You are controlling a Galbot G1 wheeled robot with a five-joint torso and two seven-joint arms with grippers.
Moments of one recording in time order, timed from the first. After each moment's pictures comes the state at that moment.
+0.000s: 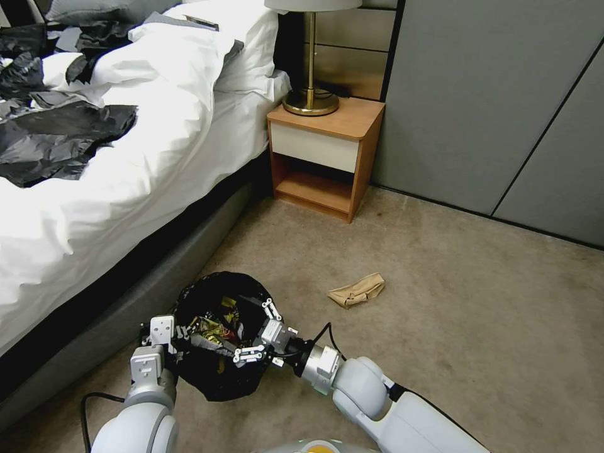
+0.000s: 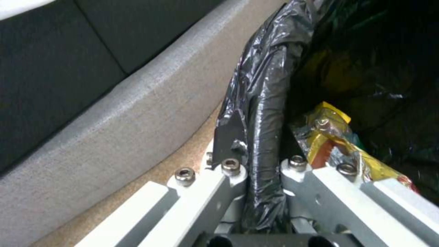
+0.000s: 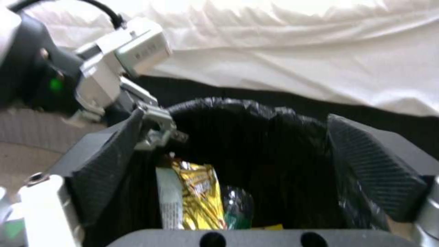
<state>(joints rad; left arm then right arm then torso) 1.70 -1.46 -0.64 -2.19 -0.07 0.48 -0.19 -1.05 1.20 -0.31 1.70 0.16 0.30 -0.29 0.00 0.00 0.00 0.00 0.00</state>
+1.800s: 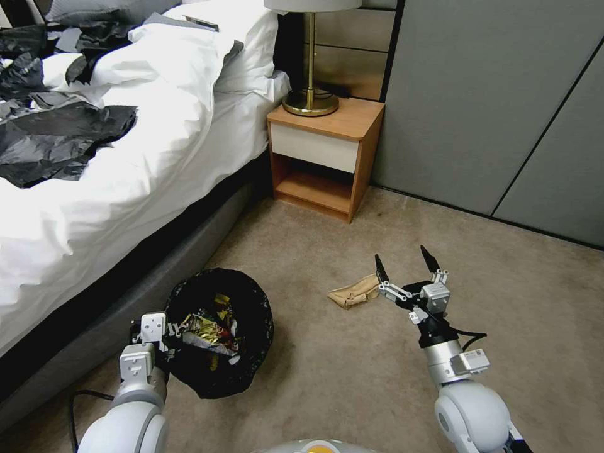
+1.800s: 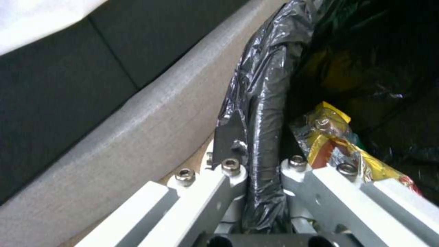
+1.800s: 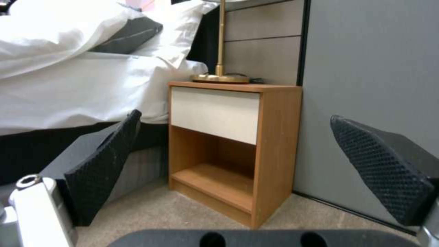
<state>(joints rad) 1.71 -1.43 -0.67 -2.20 -0.10 0.48 -0.19 -1.52 1.25 0.41 1.95 0.20 0.37 0.01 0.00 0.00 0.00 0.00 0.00</state>
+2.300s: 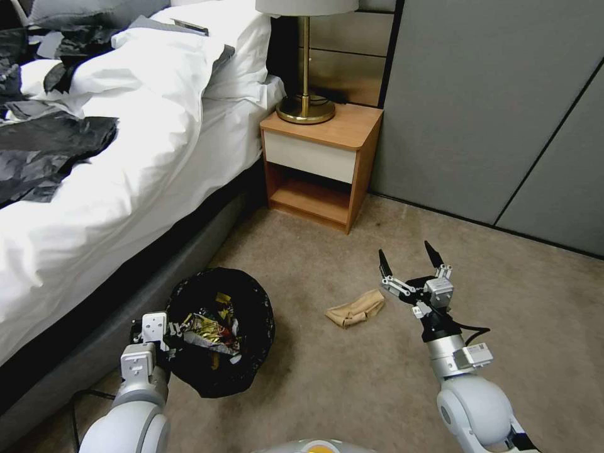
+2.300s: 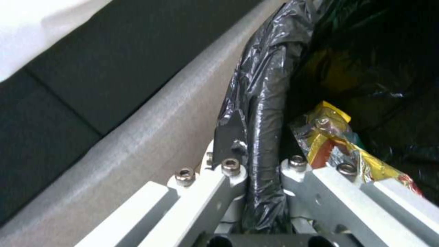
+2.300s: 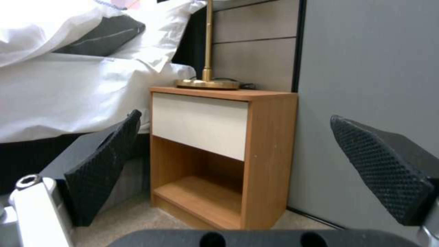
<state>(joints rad) 1.71 -1.44 -0.66 -2.20 -0.09 0.48 -0.19 -1.49 1.25 0.42 1.95 0.20 0.36 0.01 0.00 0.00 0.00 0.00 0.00</state>
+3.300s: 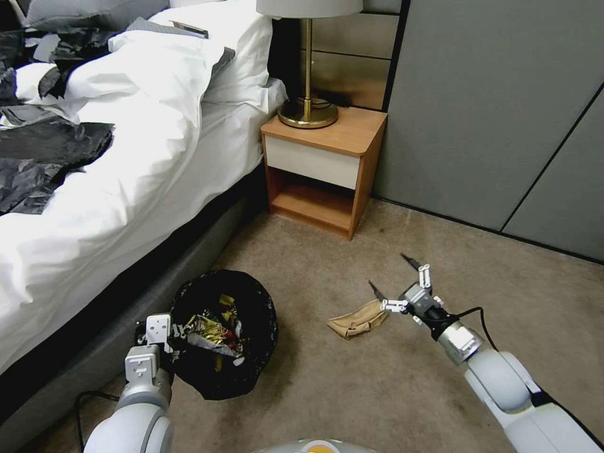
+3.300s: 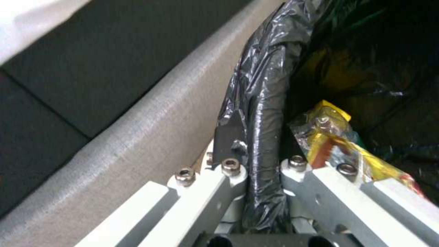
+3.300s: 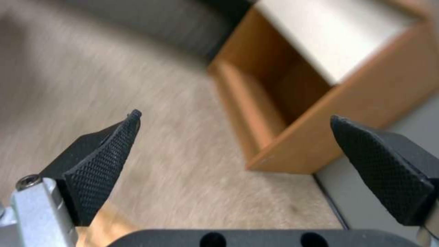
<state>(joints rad) 1.71 -1.44 -0.64 -2.19 -0.08 0.47 -0.19 -1.24 0.97 0.27 1.56 -0.18 0.36 -0.26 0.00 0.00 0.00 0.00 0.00</state>
